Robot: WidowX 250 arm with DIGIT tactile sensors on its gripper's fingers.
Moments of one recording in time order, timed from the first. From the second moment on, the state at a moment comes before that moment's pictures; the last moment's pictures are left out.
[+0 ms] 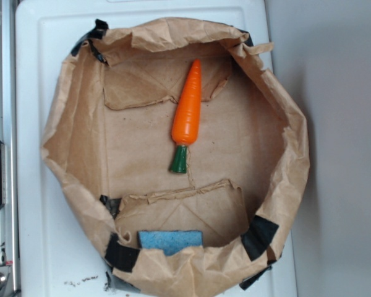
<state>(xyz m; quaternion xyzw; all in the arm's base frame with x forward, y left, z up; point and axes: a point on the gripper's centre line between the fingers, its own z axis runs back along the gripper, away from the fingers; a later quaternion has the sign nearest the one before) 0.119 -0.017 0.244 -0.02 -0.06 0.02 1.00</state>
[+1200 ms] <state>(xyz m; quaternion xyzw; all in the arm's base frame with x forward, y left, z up) 0.243 0.009 0.194 -0.03 -0.08 0.29 0.95</state>
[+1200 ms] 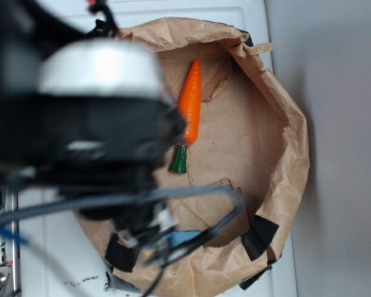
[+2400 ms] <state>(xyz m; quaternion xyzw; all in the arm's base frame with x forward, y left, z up) 0.258 0.022 0.117 0.00 -0.11 0.38 0.92</state>
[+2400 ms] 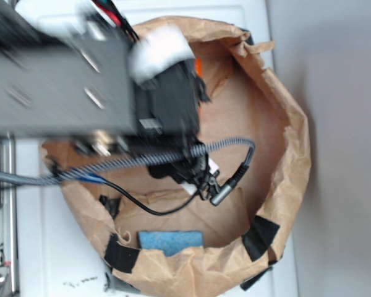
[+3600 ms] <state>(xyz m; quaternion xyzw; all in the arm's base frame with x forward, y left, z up) 0.304 0.063 0.023 0.02 -0.12 0.40 0.91</state>
